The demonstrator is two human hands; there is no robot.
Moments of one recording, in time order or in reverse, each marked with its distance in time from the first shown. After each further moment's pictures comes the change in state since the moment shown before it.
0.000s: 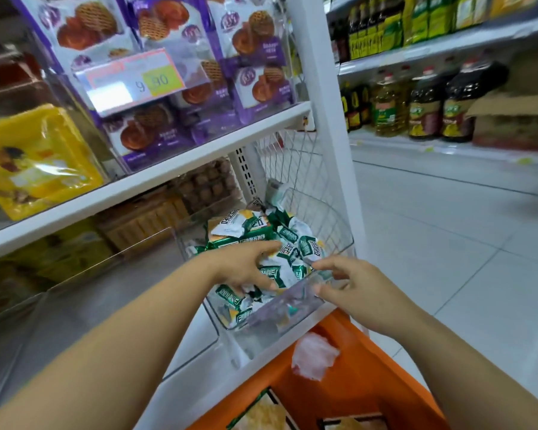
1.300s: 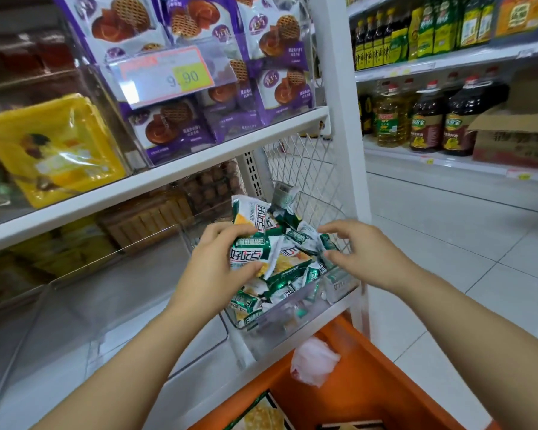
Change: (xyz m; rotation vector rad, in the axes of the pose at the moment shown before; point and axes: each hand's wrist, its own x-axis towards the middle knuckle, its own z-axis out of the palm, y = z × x) left_hand -0.066 -0.017 0.022 0.009 0.850 0.320; right_hand 0.048 -0.005 -0.023 -0.272 0.042 -0.166
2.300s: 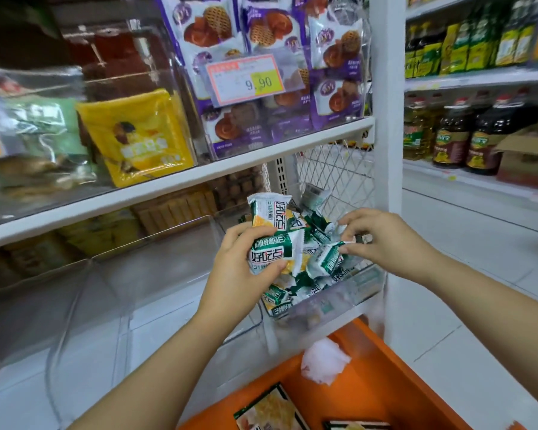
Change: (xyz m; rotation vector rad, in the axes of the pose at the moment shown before) left_hand -0.031 -0.013 -0.008 -0.211 0.198 0.024; right_hand 0.016 -0.028 -0.012 -0.036 0.006 -0.235
